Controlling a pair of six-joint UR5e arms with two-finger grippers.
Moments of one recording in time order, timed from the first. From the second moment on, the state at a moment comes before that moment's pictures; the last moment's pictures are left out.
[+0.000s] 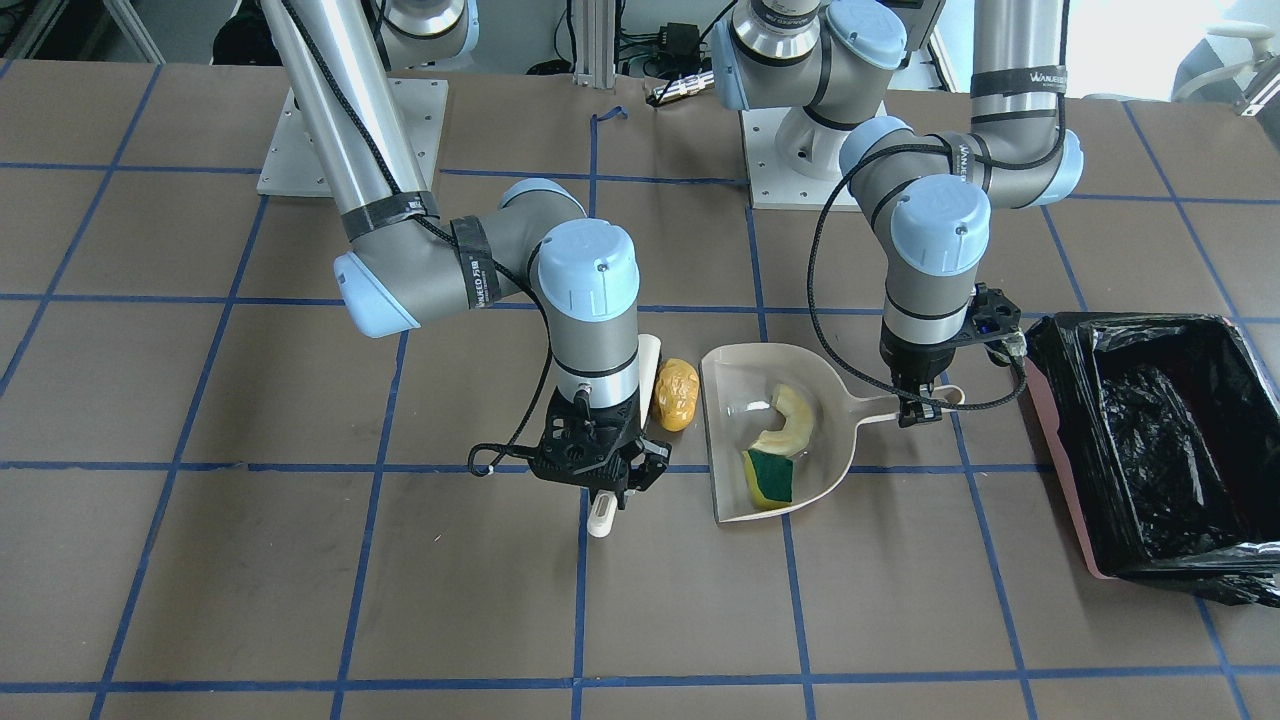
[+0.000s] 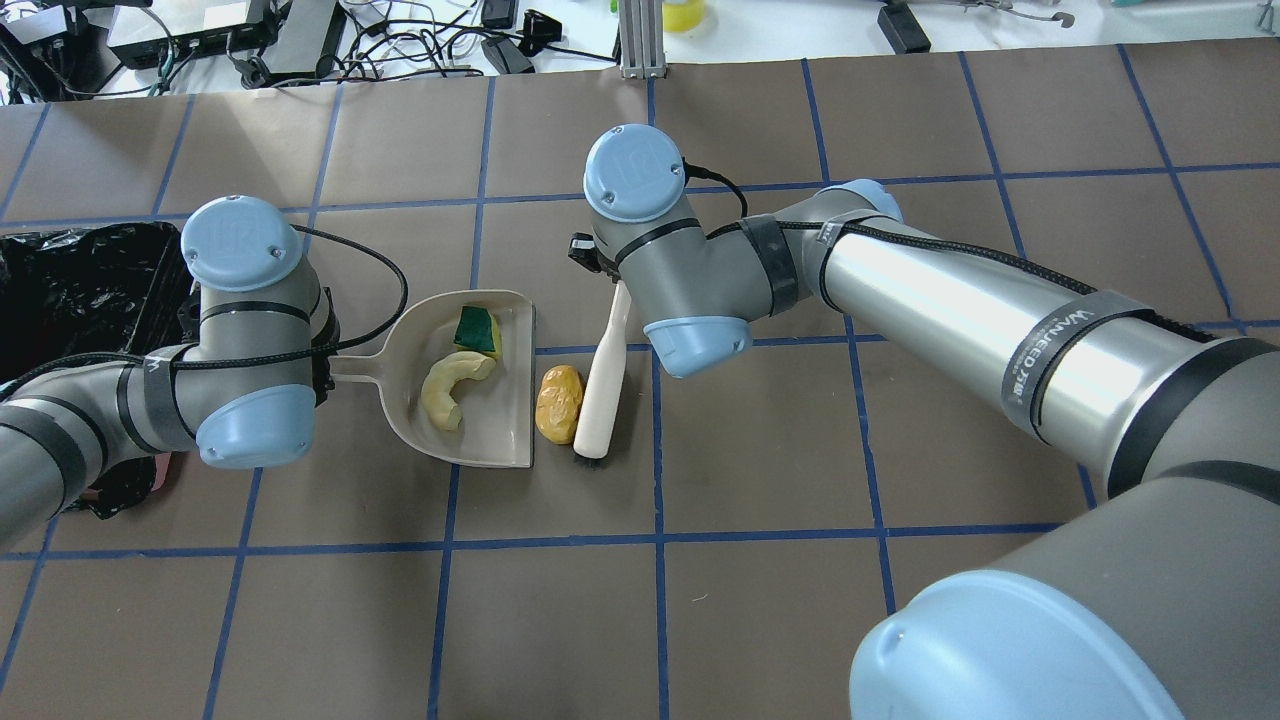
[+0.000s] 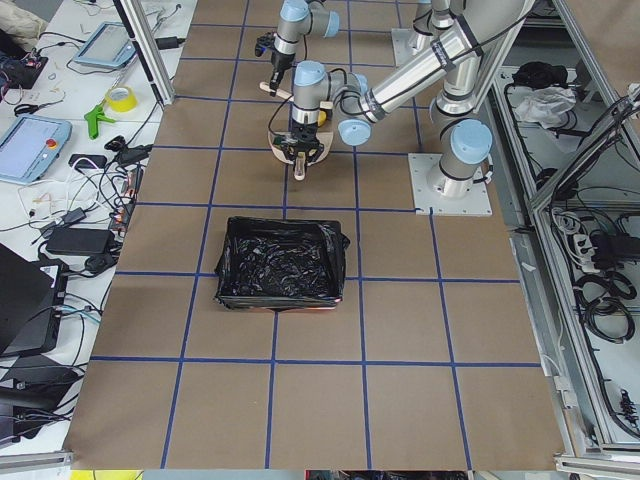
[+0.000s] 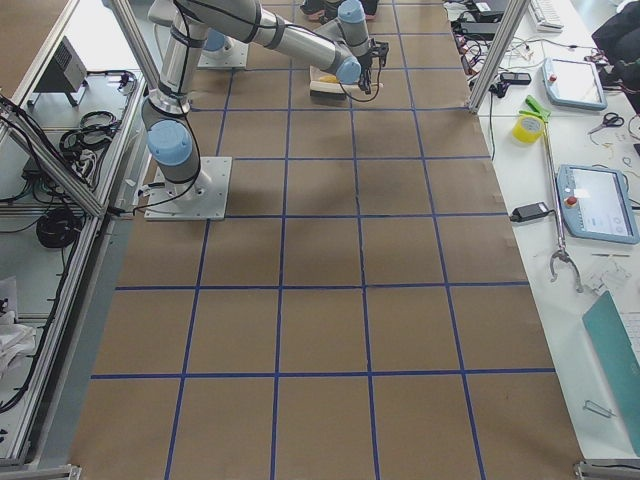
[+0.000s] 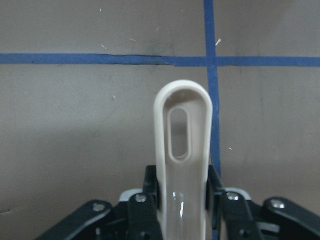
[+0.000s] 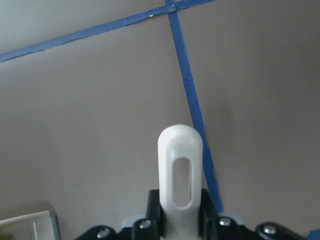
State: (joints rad) left arm -1.43 -1.76 -2.14 -0.67 1.82 -1.44; right arm 1.99 -1.01 1.63 -2.50 -1.62 0.66
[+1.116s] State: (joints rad) left arm -1.43 -1.76 -2.14 -0.67 1.82 -1.45; right arm 2.06 -0.88 1.39 -2.47 -1.56 0.96
